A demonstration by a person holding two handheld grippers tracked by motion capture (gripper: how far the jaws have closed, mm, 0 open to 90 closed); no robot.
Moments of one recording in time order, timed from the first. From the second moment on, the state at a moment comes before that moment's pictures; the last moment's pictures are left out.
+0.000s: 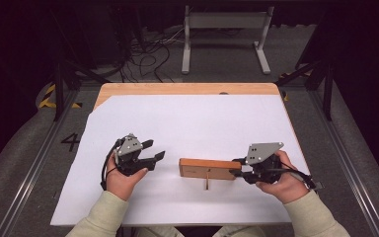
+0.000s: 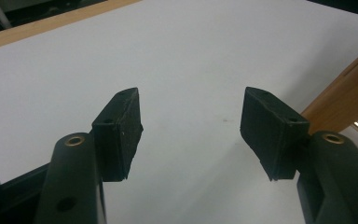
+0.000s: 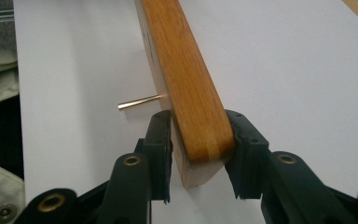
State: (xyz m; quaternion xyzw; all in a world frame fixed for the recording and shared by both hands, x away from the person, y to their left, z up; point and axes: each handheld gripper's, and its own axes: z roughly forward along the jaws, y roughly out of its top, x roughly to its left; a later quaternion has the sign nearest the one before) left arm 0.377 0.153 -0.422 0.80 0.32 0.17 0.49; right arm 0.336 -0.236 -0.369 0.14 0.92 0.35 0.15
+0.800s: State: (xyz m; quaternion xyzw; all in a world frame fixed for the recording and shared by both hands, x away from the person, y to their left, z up) left arm 0.384 0.153 -0.432 0.80 0.33 0.15 0.48; right arm 0.312 -0.242 -0.374 0.15 0.91 0.37 0.12
